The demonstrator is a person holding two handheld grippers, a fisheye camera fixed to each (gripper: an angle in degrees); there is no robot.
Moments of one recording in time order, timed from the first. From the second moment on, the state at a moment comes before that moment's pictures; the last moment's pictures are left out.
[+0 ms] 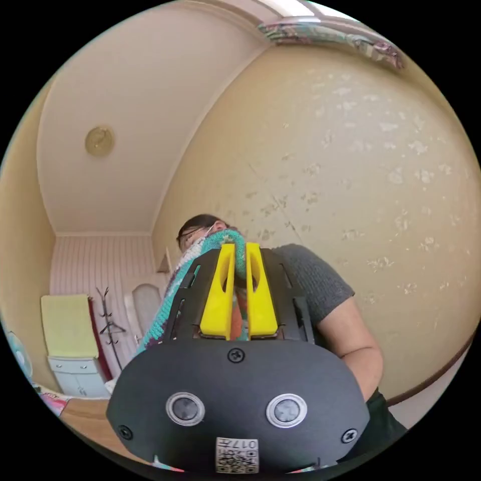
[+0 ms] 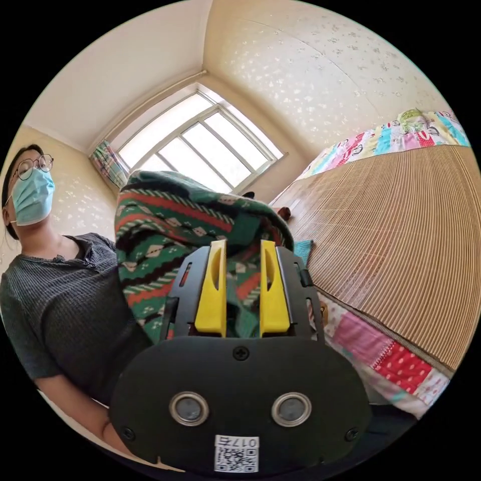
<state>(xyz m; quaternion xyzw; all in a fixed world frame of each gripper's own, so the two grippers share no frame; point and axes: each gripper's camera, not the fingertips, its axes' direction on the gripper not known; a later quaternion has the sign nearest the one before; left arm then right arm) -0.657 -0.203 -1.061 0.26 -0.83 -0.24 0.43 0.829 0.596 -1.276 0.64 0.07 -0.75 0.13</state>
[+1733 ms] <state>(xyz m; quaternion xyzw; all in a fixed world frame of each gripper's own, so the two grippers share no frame) -0.139 0.105 -1.102 0.11 -0.61 -0.61 -0.50 0.713 1.002 -1.363 0.97 0.15 -0.14 0.13</state>
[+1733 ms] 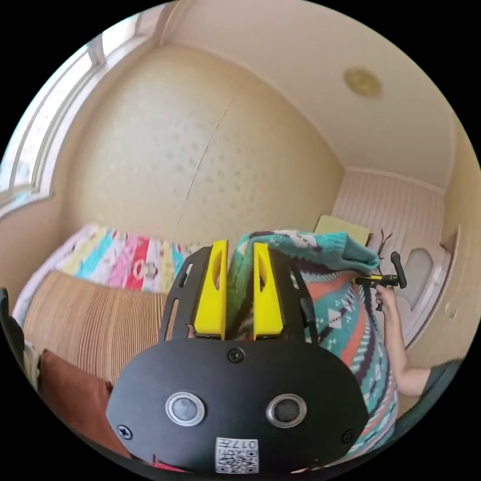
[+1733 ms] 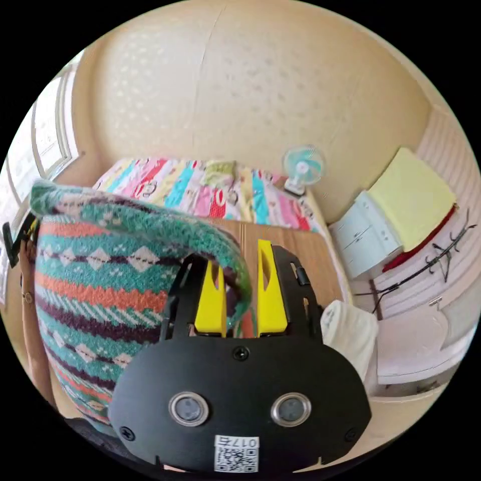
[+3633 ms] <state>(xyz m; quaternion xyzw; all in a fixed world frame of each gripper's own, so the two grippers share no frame) -0.568 -0.065 -0.590 0.33 -0.39 -0.53 -0.68 0.777 0.421 -1.357 0.77 0.44 -0.30 0.36</state>
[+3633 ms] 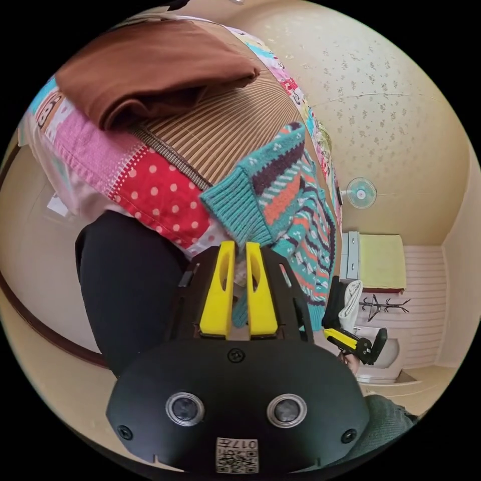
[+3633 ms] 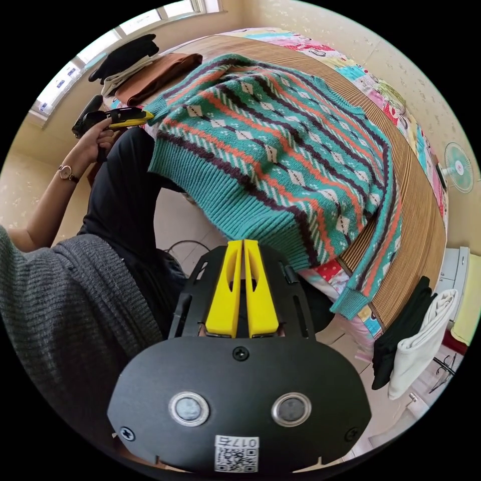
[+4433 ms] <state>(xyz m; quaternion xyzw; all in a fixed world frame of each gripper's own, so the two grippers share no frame) -0.462 0.077 -1.159 0.11 -0.66 -0.62 -0.41 0.849 0.427 -1.472 0.95 0.18 -0.23 0.11</state>
